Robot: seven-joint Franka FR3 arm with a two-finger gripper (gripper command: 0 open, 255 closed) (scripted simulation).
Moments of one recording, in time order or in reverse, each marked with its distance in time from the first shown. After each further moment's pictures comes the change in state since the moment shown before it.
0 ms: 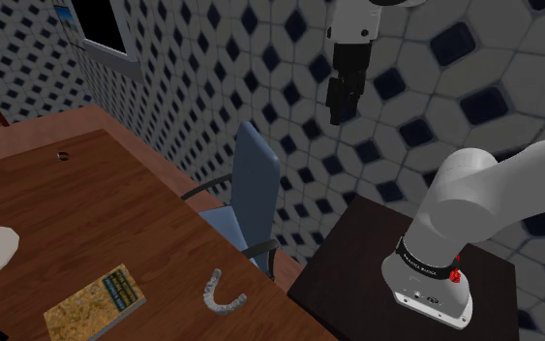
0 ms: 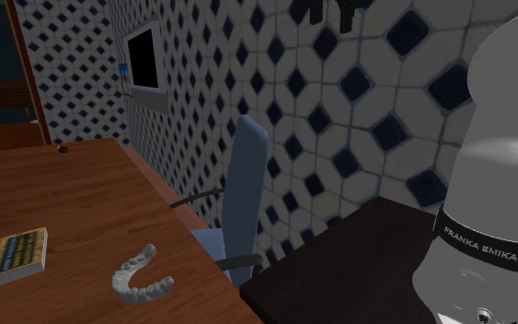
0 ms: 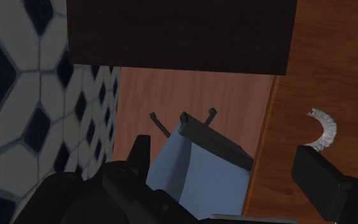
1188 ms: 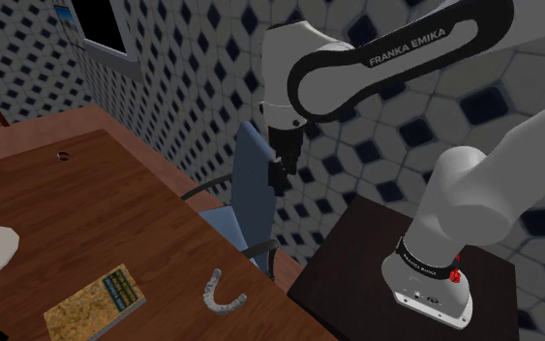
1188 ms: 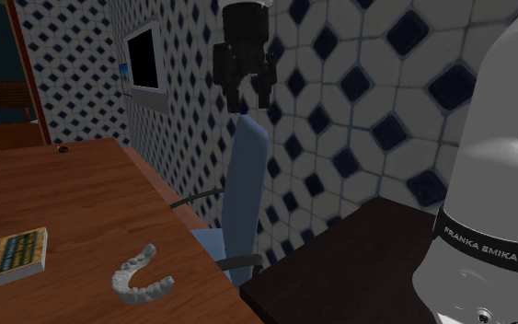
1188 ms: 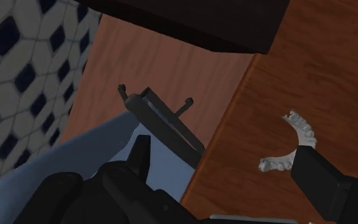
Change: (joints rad) arm 0.168 0.287 0.234 -0.163 0.102 0.496 0.038
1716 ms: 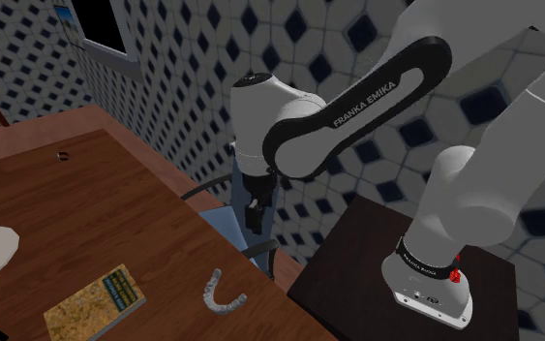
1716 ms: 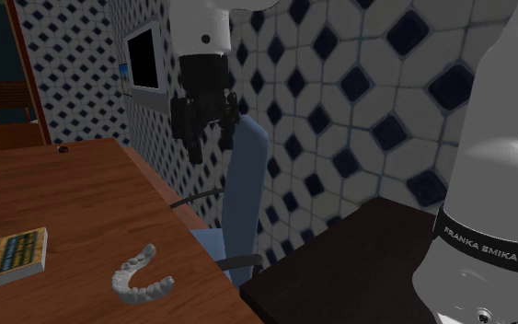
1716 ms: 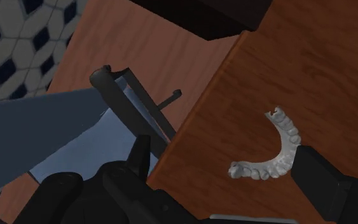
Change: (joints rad) arm 0.053 0.244 0.123 0.013 -0.025 0.251 0.048
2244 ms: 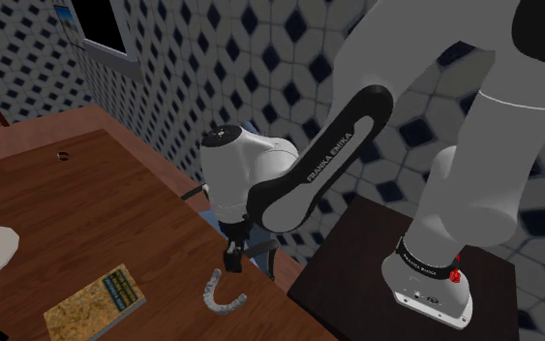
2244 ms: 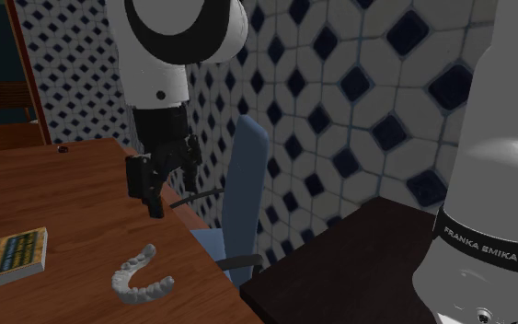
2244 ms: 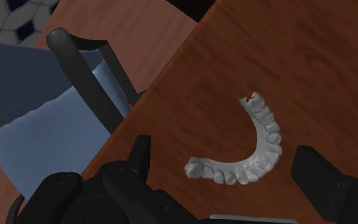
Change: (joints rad) arm 0.038 0.295 0.093 0.093 -0.168 0.197 0.127
